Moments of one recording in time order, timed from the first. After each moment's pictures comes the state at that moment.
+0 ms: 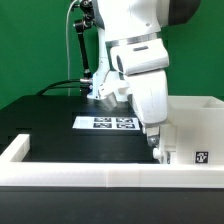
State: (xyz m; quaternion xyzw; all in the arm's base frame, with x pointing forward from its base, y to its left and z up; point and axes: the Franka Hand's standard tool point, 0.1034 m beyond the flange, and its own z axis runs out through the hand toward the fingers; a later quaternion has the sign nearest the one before) arm 0.602 0.014 0.058 -0.69 -0.72 -0.07 0.07
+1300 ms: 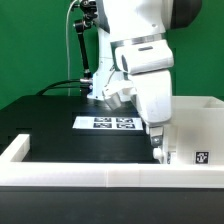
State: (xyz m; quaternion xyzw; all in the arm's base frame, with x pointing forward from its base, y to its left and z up) arm 0.602 0.024 0.056 -0.70 -0.71 -0.08 0.06
